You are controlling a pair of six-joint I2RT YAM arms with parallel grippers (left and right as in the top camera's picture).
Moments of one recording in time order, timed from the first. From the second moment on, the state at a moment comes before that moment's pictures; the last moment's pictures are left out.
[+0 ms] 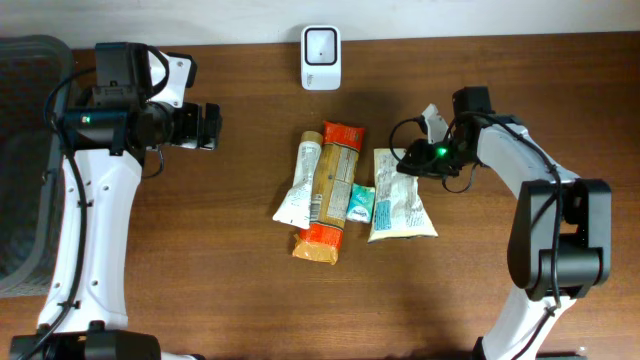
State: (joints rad) left arm 0.02 1.61 1.64 -0.98 0.15 0.16; right arm 0.00 2.01 1.36 -0.71 -0.57 0.00
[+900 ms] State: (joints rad) left arm 0.02 1.61 1.64 -0.98 0.15 0.16; right arm 0.22 2.01 1.60 -1.11 -0.40 0.11
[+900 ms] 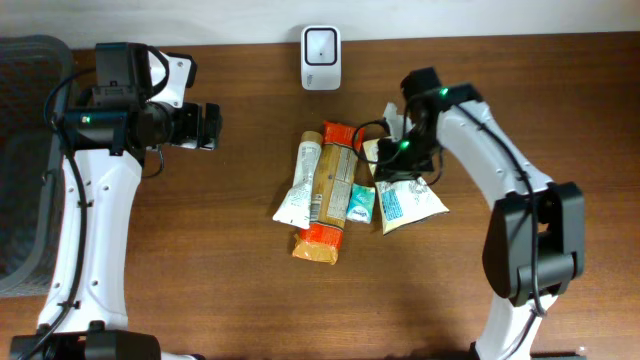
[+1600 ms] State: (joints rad) left arm 0.02 1.61 1.64 -0.98 0.15 0.16; right arm 0.00 1.95 1.43 -1.17 -0.09 0.21
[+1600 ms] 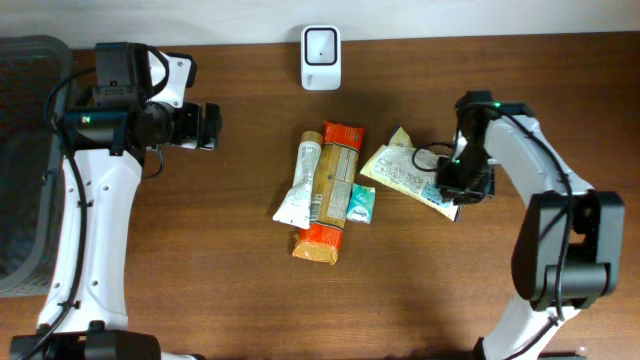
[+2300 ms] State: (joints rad) left arm 0.02 1.61 1.64 -0.98 0.15 0.16; right arm 0.06 2.05 1.60 -0.72 -0.37 -0.05
